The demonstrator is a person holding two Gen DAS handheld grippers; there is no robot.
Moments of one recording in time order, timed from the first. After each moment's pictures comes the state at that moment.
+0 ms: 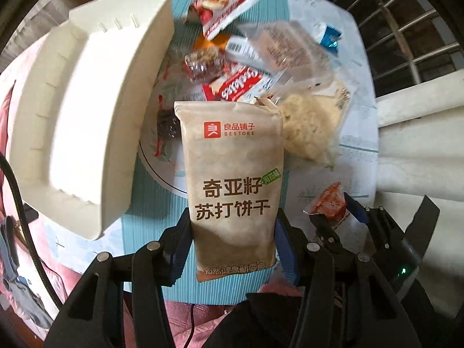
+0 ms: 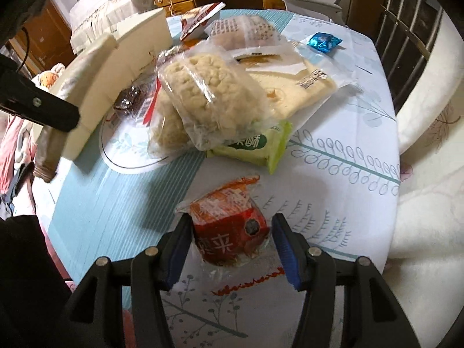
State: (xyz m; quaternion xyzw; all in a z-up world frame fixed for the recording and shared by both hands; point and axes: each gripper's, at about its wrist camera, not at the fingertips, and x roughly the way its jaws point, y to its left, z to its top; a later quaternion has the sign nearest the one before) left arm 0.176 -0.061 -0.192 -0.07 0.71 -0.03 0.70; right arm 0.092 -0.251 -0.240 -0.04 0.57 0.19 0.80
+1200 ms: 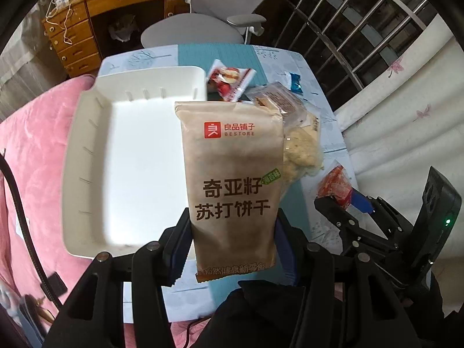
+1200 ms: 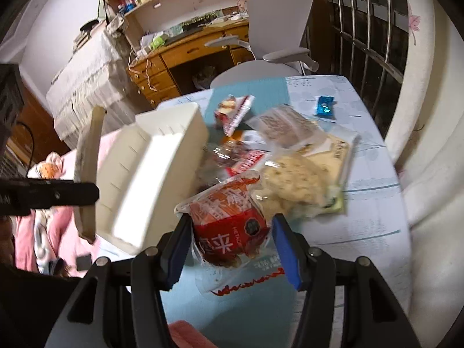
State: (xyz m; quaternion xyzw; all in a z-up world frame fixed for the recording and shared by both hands) left arm 0.146 0.087 -0.080 -0.03 0.60 -0.17 0.78; right arm 0.060 -0.134 -0.121 0.11 0.47 0.10 0.87
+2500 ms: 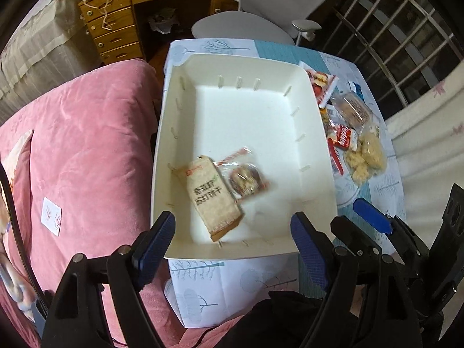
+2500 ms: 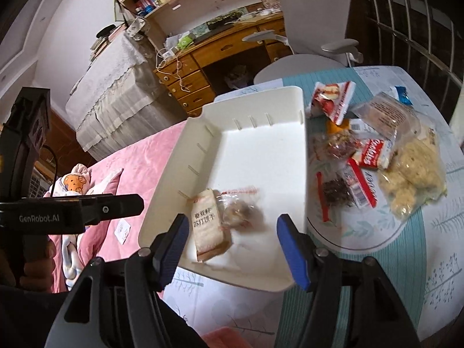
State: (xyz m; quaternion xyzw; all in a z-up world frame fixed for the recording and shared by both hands) left arm 0.157 0.222 -0.111 -0.02 0.61 -0.11 0.78; right arm 0.069 0.020 -0.140 0.16 0.47 0.14 0.86
